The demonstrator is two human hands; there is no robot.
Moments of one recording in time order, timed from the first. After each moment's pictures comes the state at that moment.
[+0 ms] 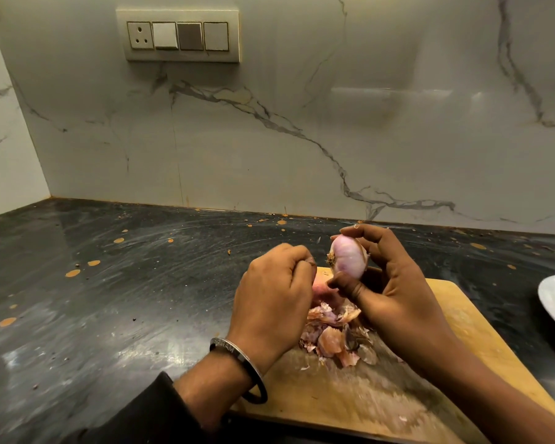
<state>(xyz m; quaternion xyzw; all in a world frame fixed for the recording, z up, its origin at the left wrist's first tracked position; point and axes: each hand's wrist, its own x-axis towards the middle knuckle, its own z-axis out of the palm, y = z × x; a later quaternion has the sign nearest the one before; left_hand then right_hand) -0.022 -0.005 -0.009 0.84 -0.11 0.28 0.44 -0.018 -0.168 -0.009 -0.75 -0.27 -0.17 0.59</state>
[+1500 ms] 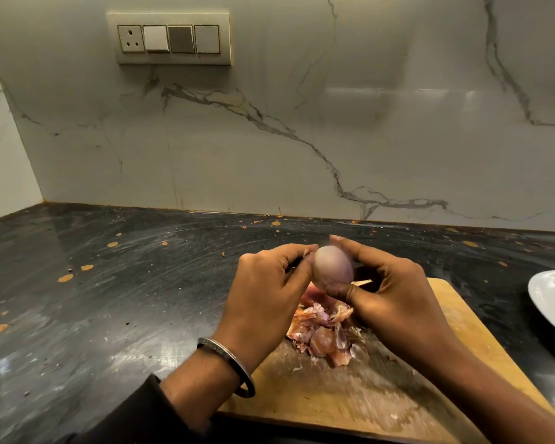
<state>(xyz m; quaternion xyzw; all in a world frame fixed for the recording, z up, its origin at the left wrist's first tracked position) -0.016 -0.001 -0.011 0.80 -0.19 0.32 0.46 -0.017 -0.175 -0.008 -0.80 -0.24 -0.20 0.52</state>
